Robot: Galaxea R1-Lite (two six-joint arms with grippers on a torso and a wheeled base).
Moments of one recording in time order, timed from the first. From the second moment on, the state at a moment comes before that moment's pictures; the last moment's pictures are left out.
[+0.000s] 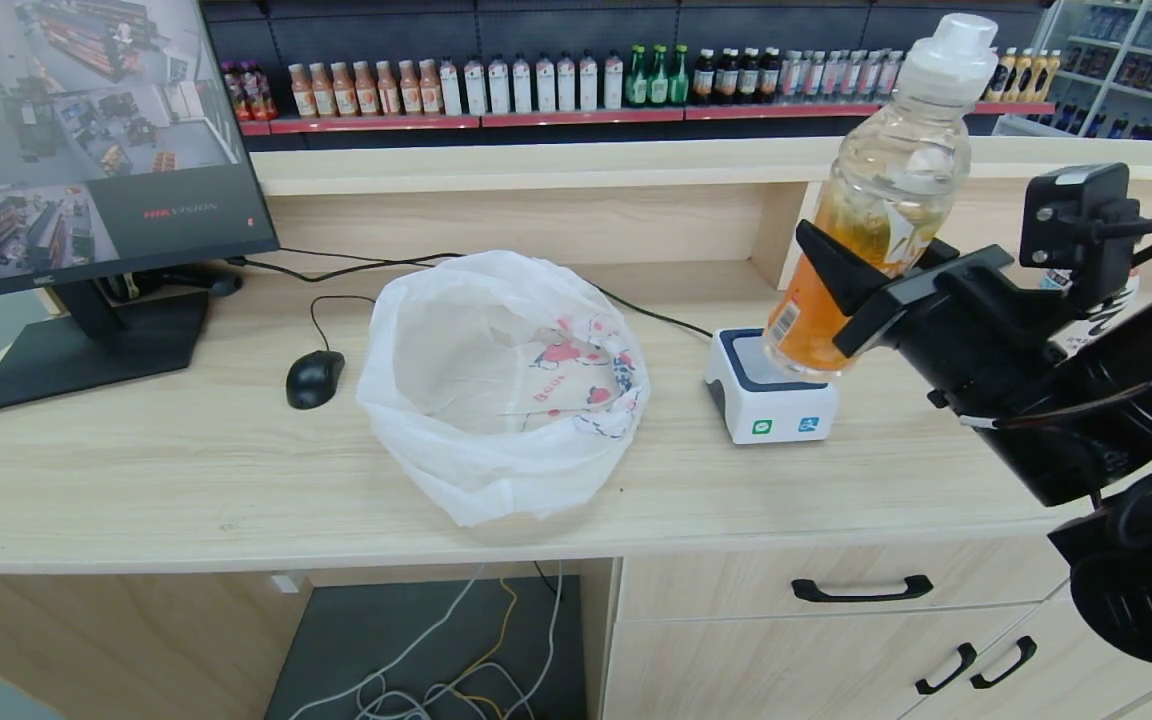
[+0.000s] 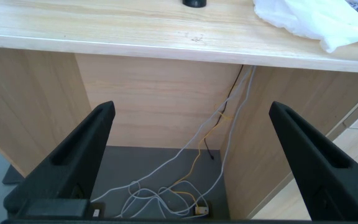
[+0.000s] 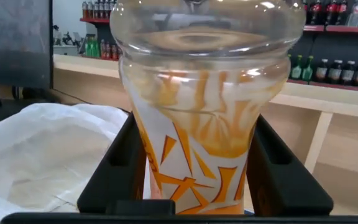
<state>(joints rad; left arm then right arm) 0.00 0.00 0.00 0.00 0.00 -0.01 0.42 1.75 -0.68 -1.57 0.08 -0.11</state>
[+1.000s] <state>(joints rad) 0.00 0.00 0.00 0.00 0.00 -0.01 0.44 1.75 -0.69 -1.57 -0.03 -0.06</state>
